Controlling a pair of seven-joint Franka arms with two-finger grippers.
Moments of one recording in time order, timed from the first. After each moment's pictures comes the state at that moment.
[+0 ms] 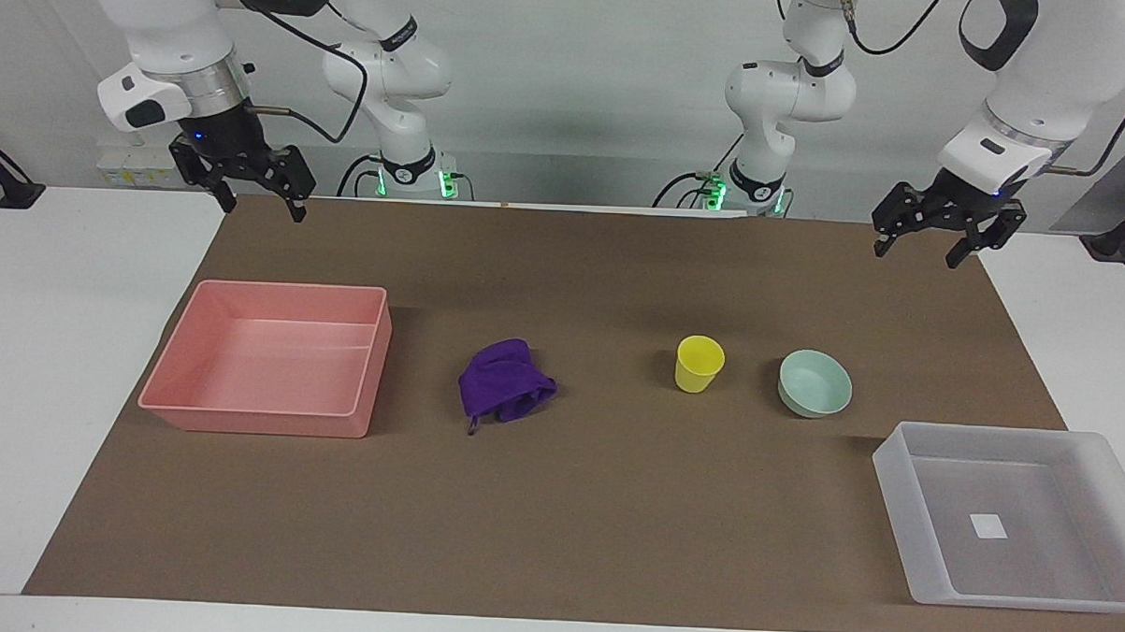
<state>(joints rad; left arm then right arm) -0.13 -0.02 0.07 -1.59 -0.03 1.59 0.14 0.07 -0.07 -0.07 -1.66 -0.01 1.65 0.10</state>
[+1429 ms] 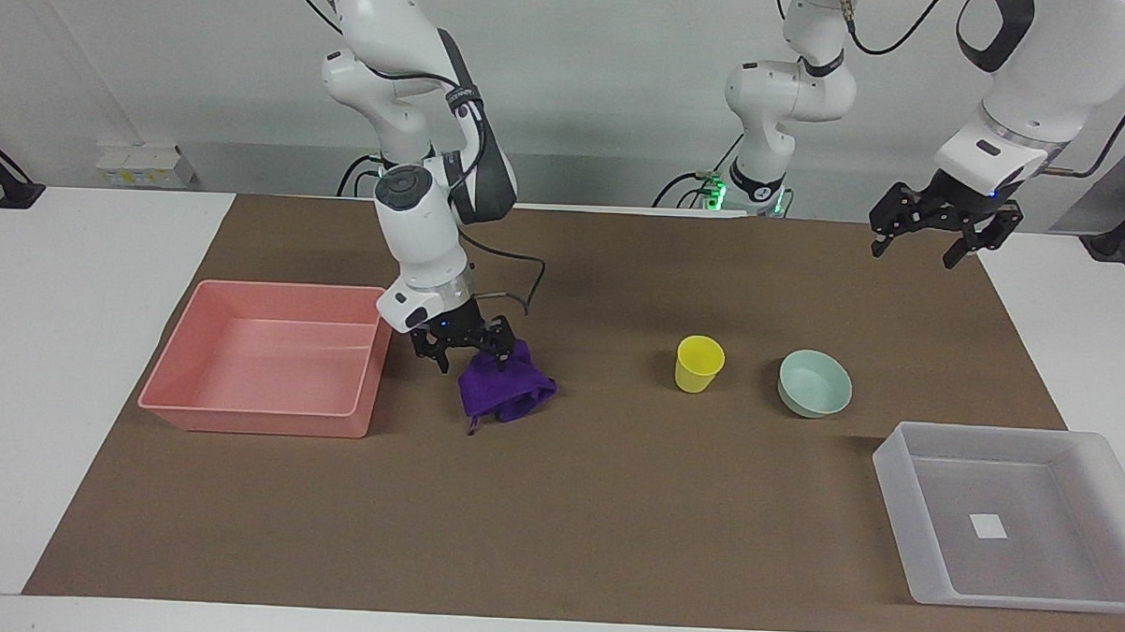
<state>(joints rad) -0.13 -0.02 0.07 -1.61 -0.03 1.60 0.14 0.39 0.23 -0.07 -2.03 0.20 2.47 0.23</state>
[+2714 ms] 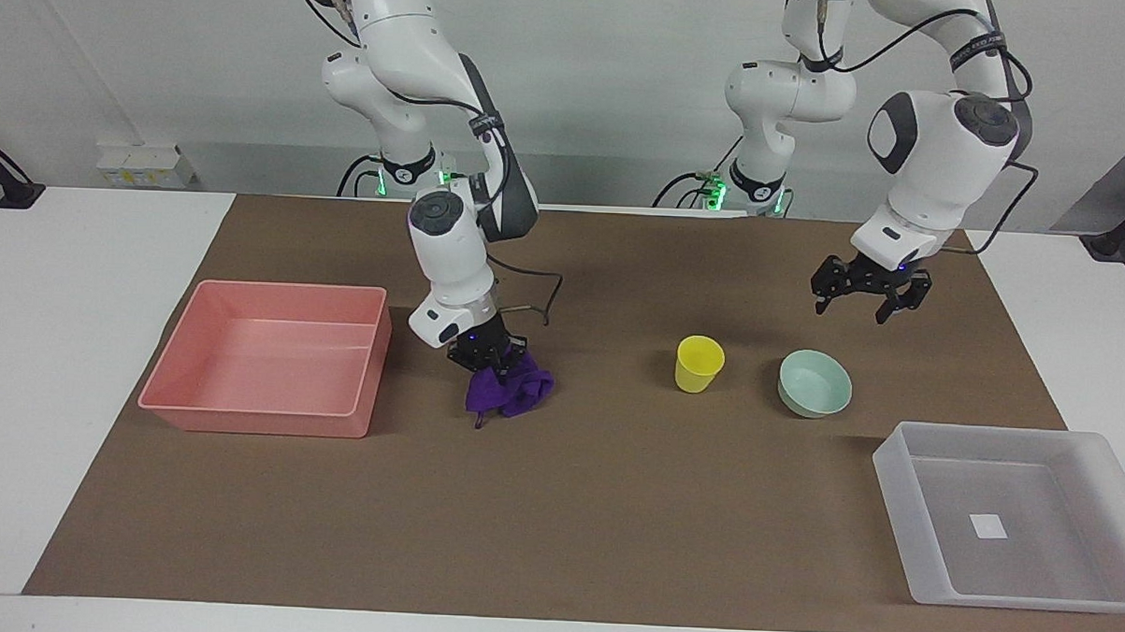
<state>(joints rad) -0.14 -0.13 0.07 -2.20 -0.03 2.16 0.12 0.44 0.28 -0.07 -2.03 0.21 2.48 0.26</state>
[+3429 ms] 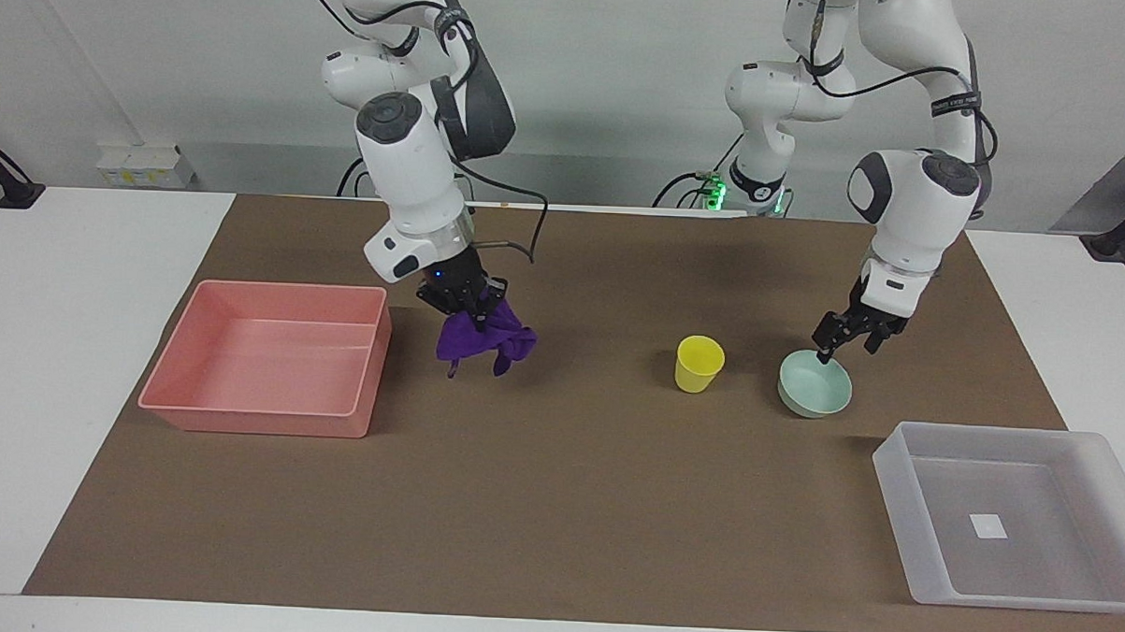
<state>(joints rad) -0.11 -0.01 0.08 -2.31 -0.03 2.49 -0.27 0.36 0.10 -0.08 -1.81 0.14 2.02 0.37</state>
